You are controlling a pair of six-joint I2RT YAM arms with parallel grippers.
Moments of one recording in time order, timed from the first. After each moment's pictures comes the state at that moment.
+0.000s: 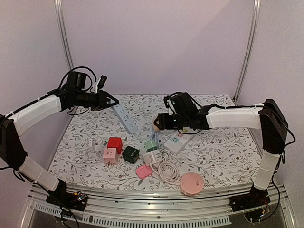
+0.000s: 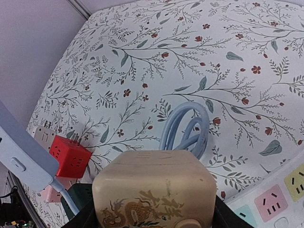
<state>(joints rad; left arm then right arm) -0.30 1.45 1.19 -0.36 0.60 -0.37 0.83 1.86 1.31 -0.10 0.05 0.52</state>
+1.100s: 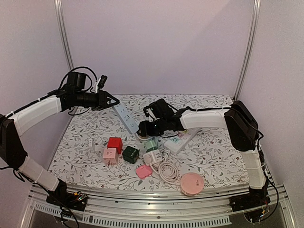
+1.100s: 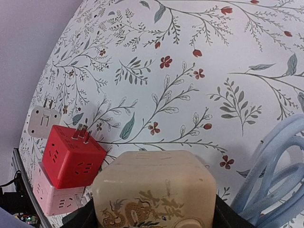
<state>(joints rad) -0.30 1.45 1.18 -0.33 0.64 -0.37 0.88 2.23 1.68 -0.18 -0.16 0.54</state>
